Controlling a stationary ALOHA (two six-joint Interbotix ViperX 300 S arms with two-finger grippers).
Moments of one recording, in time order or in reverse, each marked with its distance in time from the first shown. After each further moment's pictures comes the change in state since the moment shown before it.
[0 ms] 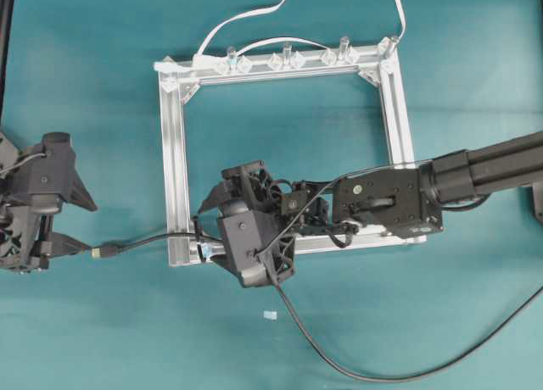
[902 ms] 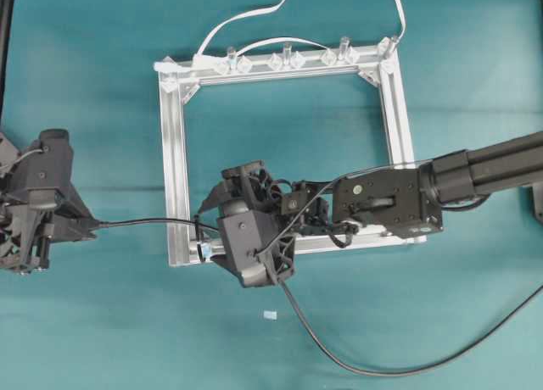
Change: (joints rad) left arm 0.005 -0.006 0.000 -0.025 -0.012 -0.012; right arm 0.000 0.000 0.000 0.000 0.000 0.000
